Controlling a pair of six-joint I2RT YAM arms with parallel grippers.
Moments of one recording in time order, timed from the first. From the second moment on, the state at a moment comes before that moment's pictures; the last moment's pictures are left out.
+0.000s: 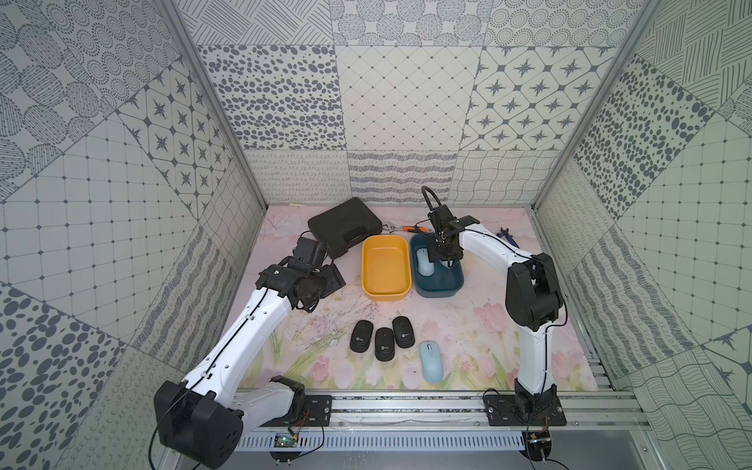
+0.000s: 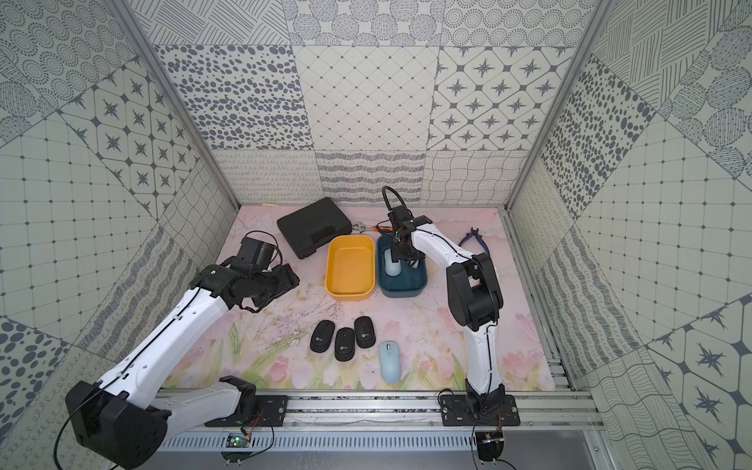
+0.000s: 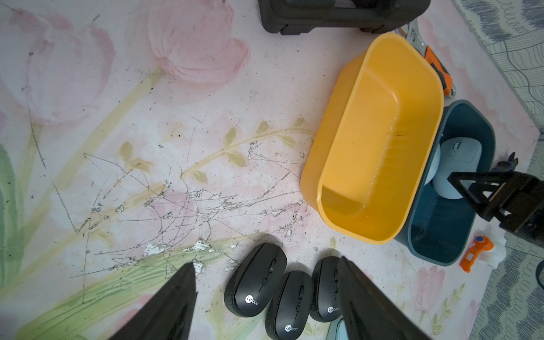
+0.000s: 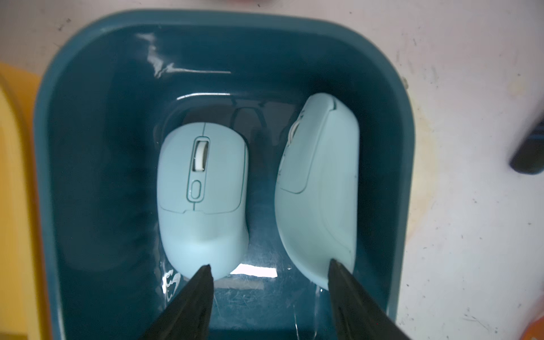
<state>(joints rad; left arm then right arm) -0.34 1.16 1.07 -0.96 -0.01 -0.83 0.44 2.08 1.75 -0.88 0.16 0.30</state>
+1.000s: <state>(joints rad) -0.35 1.08 1.03 -0.96 -0.01 -0.83 0.98 1.39 1.01 -1.00 0.05 0.67</state>
